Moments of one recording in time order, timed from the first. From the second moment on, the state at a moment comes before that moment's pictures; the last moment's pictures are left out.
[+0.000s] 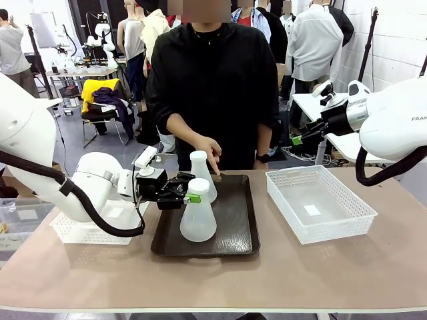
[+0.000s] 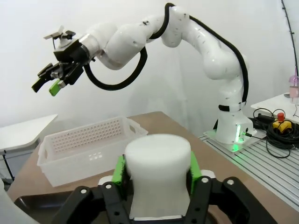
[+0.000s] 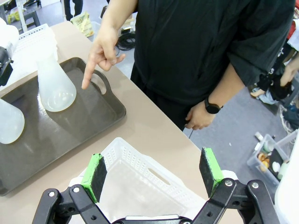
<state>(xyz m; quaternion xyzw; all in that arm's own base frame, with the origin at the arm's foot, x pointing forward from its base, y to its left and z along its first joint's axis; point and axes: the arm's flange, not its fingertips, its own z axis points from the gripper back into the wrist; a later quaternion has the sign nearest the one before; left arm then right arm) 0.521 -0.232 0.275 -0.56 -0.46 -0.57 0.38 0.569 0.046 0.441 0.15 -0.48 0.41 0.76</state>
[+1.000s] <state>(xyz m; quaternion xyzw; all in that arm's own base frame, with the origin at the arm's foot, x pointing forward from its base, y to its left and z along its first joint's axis) 0.516 -0.224 0.296 -0.55 -0.42 -0.56 0.45 0.569 0.046 0.441 0.15 -0.48 0.41 0.76</state>
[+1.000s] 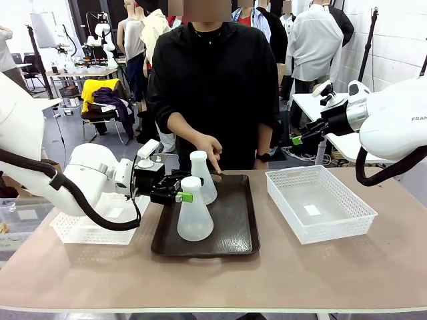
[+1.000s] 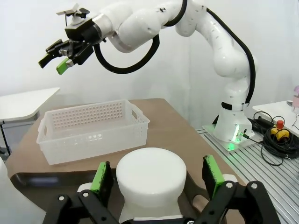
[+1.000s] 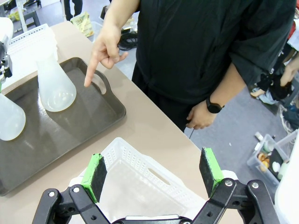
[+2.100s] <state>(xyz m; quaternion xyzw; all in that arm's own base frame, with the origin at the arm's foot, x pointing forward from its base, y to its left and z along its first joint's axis) 0.516 -0.224 0.295 -0.55 -0.42 -0.56 0.45 0.569 0.046 0.441 0.15 -0.48 0.41 0.76</state>
